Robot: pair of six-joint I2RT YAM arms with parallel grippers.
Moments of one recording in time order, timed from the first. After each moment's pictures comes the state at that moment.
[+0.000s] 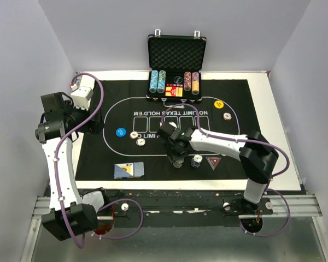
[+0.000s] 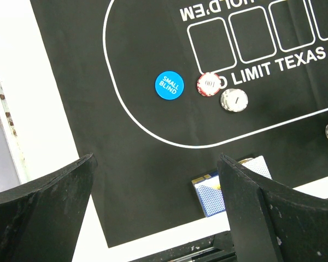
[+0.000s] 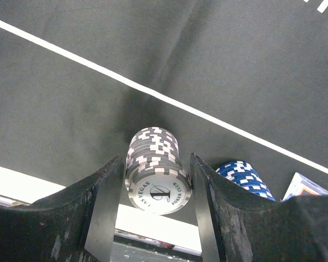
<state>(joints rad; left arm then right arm) 0.30 1.07 1.24 -0.95 0.50 0.35 0.99 1.81 1.28 -0.74 0.20 0.47</state>
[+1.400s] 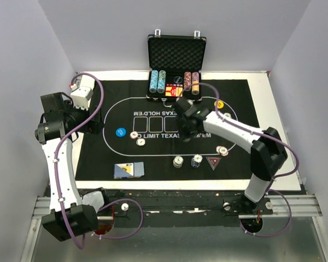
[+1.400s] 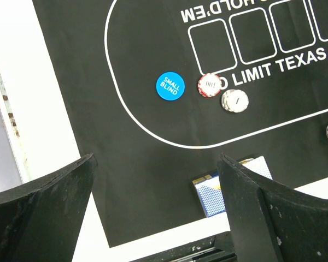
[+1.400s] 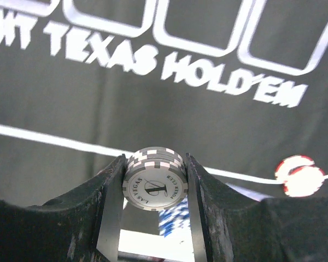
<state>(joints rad) 0.30 1.07 1.24 -0.95 0.50 0.35 0.81 1.76 1.40 -0.80 0.22 0.46</state>
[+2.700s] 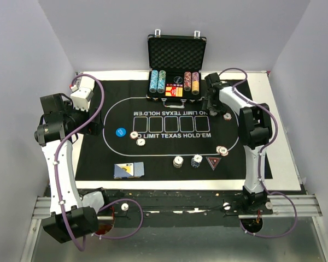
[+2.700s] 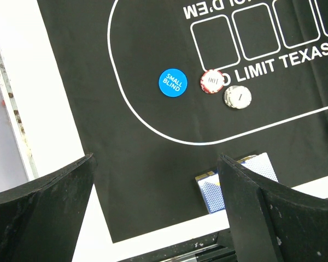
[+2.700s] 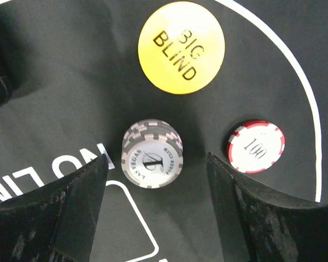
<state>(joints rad) 0.30 1.05 1.24 -0.97 0.49 0.37 0.26 2.23 1.78 -0.75 0.32 0.47</state>
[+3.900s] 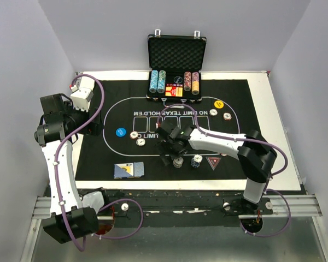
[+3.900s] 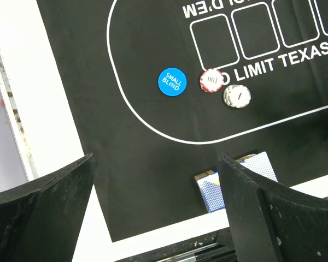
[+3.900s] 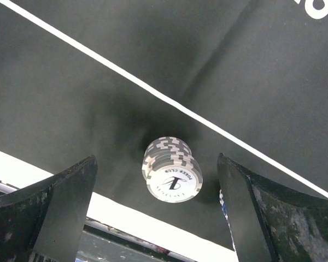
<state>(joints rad) 0.30 1.04 1.24 -0.98 0.49 0.37 0.98 1.82 1.30 -0.70 0.13 0.37</state>
